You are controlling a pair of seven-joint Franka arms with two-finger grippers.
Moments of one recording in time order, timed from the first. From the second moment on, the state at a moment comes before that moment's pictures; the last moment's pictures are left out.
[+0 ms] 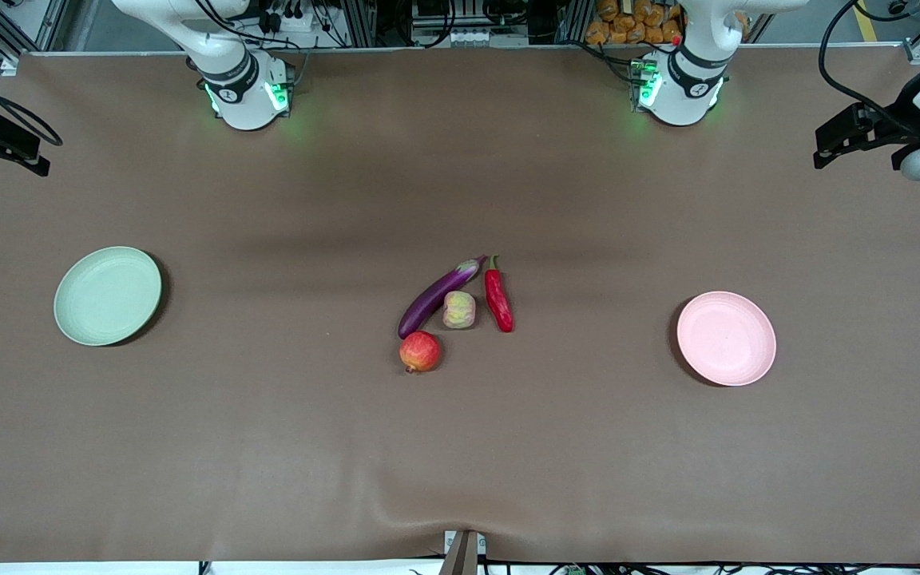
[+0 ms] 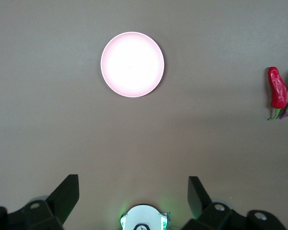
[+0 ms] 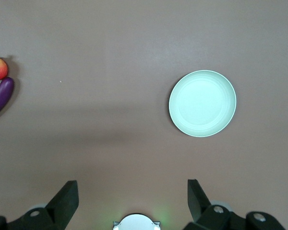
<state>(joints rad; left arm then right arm) -0.11 -0.04 0.00 -1.49 0.02 1.36 -0.06 0.00 -0.05 -0.05 -1.49 -0.01 1.36 -0.05</state>
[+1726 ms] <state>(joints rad) -0.44 0.39 -0.01 -1.43 -0.10 1.74 -0.82 0.00 -0.05 -0.05 -1.49 -0.01 1.36 -0.05</state>
